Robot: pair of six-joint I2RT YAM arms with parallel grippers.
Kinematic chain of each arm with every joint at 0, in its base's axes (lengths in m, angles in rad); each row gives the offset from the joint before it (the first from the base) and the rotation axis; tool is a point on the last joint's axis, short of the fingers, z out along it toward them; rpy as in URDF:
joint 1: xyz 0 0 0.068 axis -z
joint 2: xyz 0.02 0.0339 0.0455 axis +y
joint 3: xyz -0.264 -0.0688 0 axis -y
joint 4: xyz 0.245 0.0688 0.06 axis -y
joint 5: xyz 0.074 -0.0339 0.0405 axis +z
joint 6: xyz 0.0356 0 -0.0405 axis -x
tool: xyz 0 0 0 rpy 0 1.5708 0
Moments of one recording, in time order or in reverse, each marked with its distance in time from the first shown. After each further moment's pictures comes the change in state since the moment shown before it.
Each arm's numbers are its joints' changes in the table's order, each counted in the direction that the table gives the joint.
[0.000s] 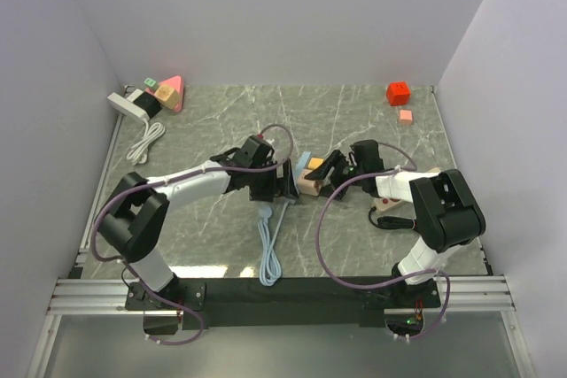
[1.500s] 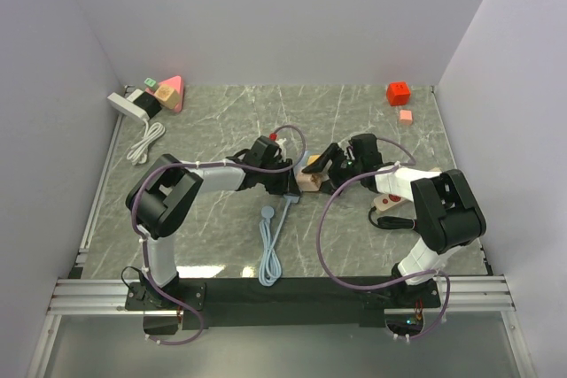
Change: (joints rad) left arm -0.019 0.232 0.044 0.290 -0.078 -0.098; right arm -0.014 -0.009 0.071 -0.061 0.014 -0.052
